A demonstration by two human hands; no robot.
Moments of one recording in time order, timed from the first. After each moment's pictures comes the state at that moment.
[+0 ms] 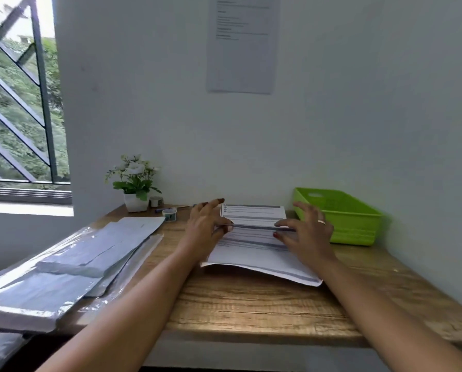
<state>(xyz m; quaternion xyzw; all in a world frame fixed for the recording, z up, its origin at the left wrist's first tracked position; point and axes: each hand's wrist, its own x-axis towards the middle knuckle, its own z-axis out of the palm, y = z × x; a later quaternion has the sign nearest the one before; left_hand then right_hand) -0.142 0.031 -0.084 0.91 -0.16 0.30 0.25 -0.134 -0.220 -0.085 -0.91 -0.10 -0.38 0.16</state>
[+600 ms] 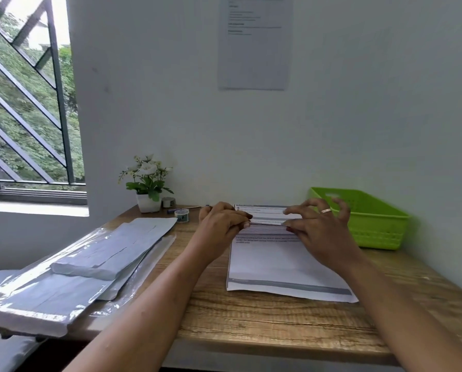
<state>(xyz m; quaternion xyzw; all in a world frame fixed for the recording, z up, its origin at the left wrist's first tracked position) -0.151 0.030 -0.072 0.89 -0.22 0.36 0.20 -0.145 -0.213 -0.066 -0.85 -0.23 -0.48 -0.01</state>
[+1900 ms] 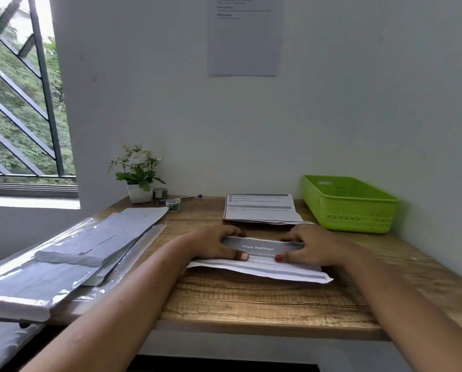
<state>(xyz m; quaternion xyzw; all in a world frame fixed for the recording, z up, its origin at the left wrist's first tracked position) -0.159 0.024 -0.083 0.96 -0.19 -0.06 0.21 -0.158 -0.227 -0.075 -0.97 -0.22 -0.02 0.10</state>
